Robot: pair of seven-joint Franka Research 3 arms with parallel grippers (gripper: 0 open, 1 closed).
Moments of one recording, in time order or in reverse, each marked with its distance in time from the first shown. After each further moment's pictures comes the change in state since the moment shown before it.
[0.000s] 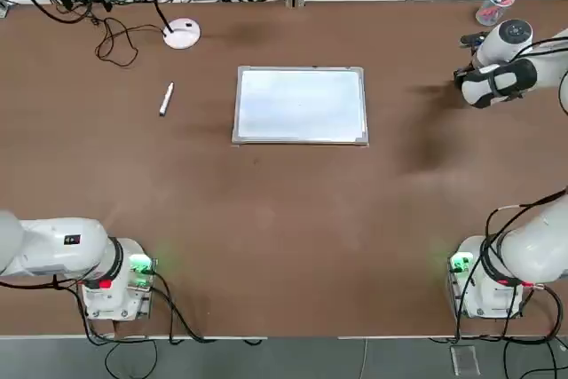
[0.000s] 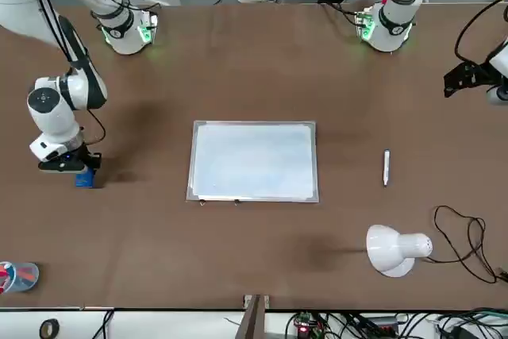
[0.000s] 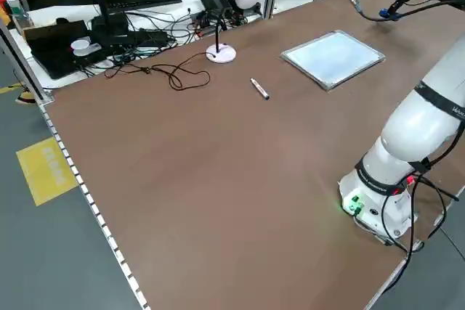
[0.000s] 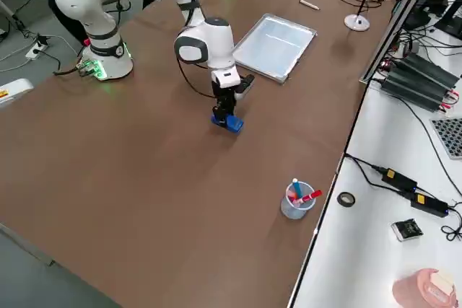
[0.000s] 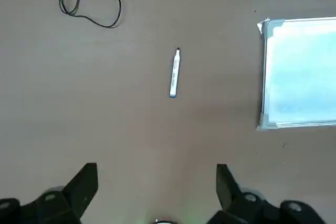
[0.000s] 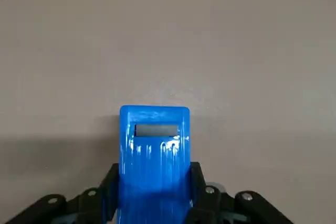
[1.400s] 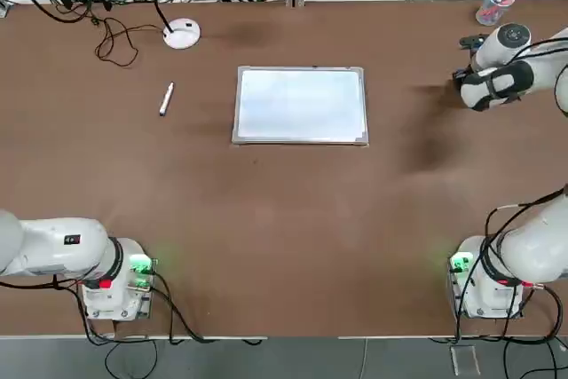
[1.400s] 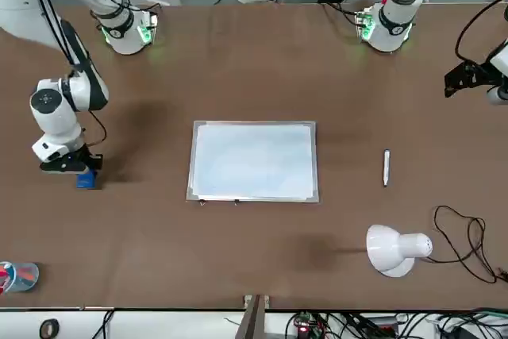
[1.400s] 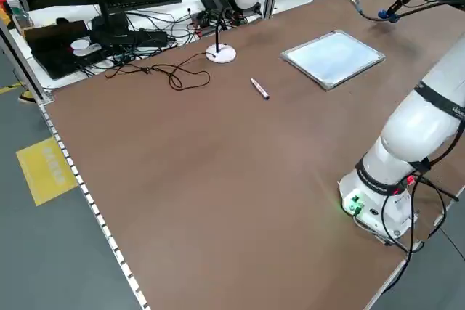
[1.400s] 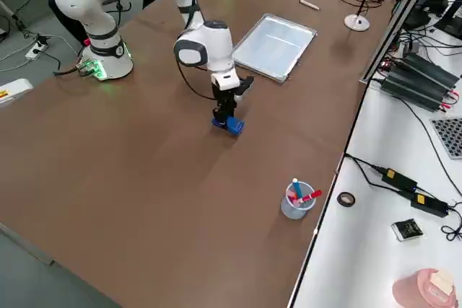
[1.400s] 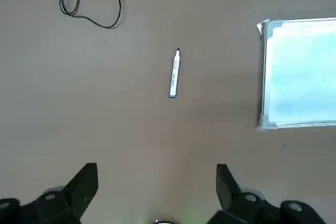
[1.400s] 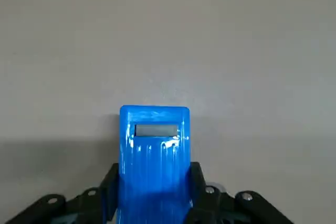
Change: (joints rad) left arm 0.000 0.000 0.000 0.002 0.000 0.000 0.000; right arm -0.005 0.040 0.001 -0.001 0.000 0.054 0.004
